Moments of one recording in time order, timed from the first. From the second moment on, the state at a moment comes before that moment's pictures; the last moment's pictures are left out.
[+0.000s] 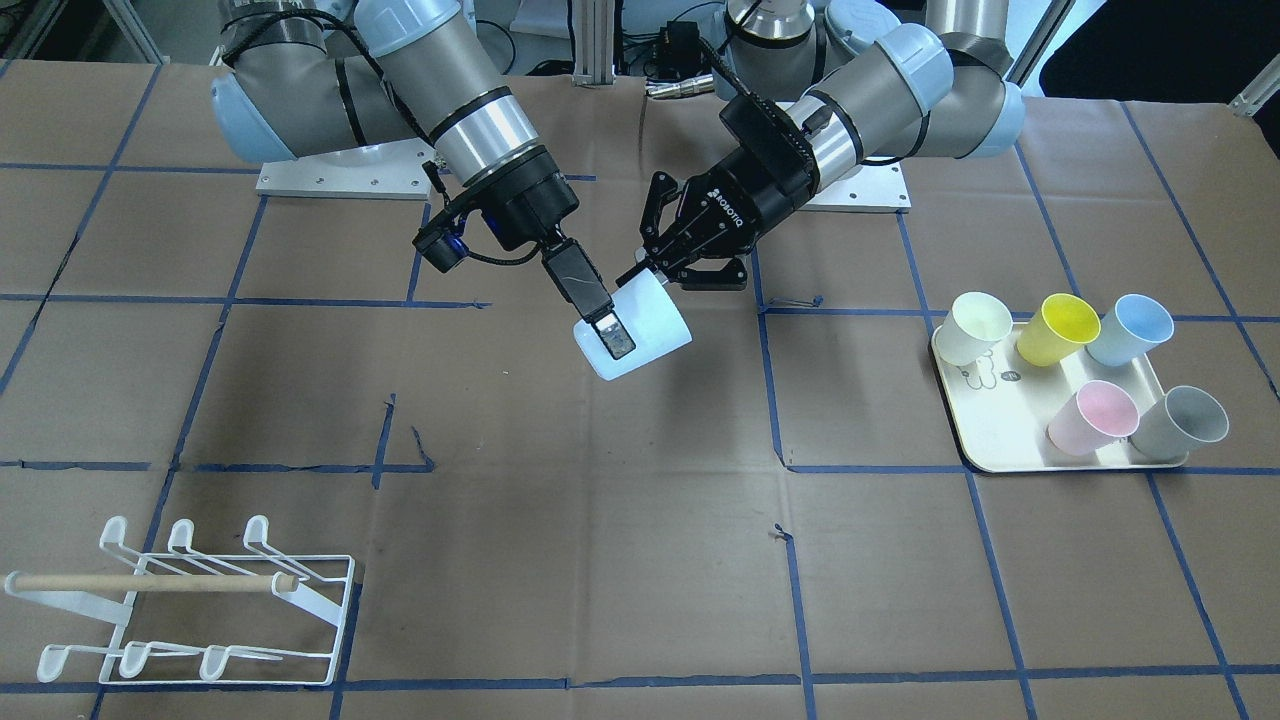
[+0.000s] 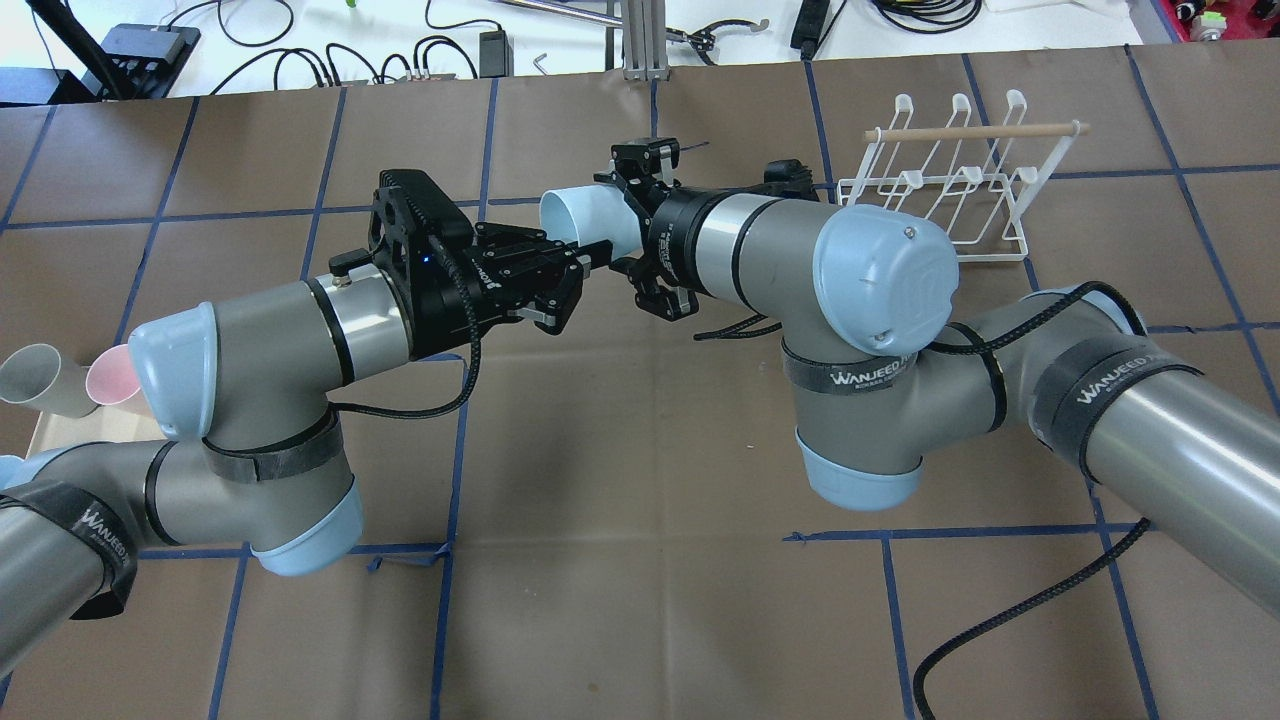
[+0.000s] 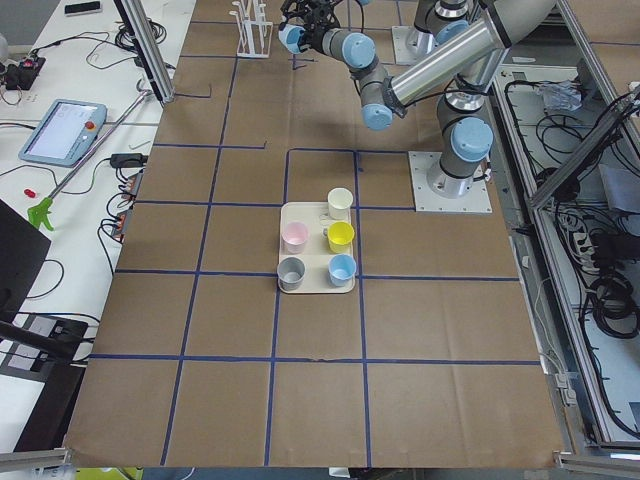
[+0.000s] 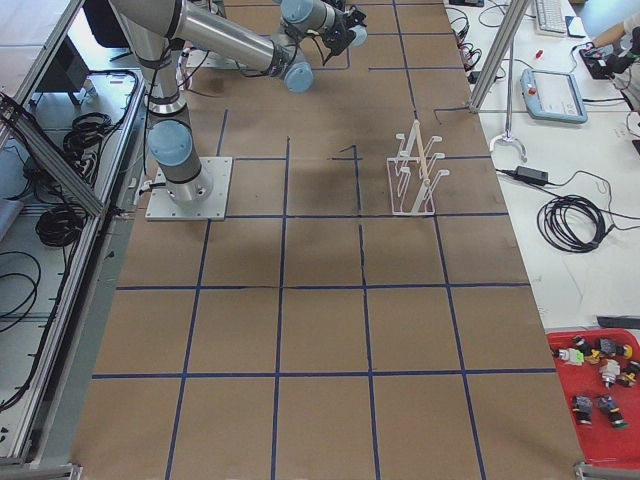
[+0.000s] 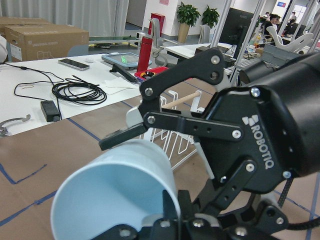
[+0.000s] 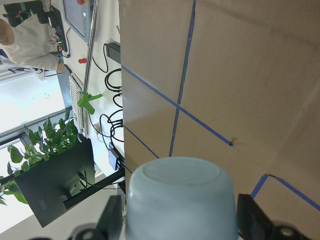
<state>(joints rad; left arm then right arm) -1.54 -1.61 -2.30 0.09 0.64 0.34 1.86 -1.43 2.05 -3.09 -1.20 1.69</state>
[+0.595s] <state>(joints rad) -1.54 -1.60 -2.29 0.09 0.64 0.34 1.86 -1.43 2.05 -3.09 -1.20 1.68</state>
